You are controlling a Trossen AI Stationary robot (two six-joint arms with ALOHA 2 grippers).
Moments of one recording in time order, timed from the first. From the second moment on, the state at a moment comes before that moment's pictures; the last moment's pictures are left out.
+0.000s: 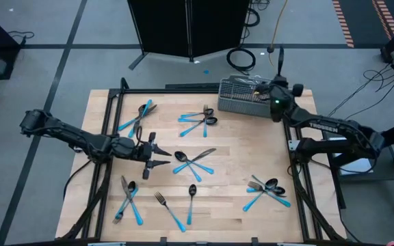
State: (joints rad) left arm -0.23 0.96 0.35 0.32 -0.12 0.04; right arm -0.64 1.07 0.52 0.47 1.10 -0.03
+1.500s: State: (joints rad) left arm -0.20 1.10 0.35 0.62 -0.12 0.07; right arm -0.60 1.04 0.20 0.83 0.94 -0.17
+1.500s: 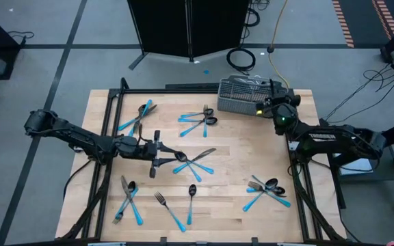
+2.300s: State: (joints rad) left arm -0.17 1.10 0.35 0.67 -0.12 0.17; right arm -0.11 1.16 0.93 -0.64 -0.06 0.56
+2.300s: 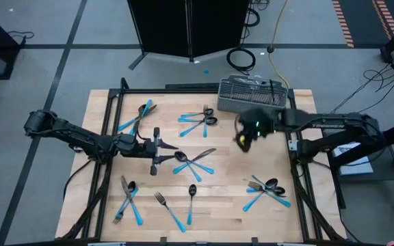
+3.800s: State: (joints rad) left arm -0.14 1.16 0.38 0.28 -0.01 -0.43; right arm 0.27 1.81 0.93 0.40 0.42 0.11
